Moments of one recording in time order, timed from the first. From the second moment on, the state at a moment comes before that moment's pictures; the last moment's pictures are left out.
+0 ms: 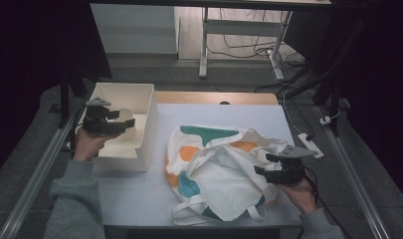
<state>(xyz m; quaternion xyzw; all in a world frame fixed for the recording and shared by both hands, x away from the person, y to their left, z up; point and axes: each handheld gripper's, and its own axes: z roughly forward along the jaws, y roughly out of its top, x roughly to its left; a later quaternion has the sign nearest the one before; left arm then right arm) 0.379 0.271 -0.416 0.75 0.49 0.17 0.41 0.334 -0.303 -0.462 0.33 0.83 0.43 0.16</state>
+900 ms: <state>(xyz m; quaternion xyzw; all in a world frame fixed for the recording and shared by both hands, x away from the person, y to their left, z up) 0.430 0.278 -0.453 0.75 0.55 0.19 0.32 0.334 -0.303 -0.467 0.34 0.83 0.43 0.16</state>
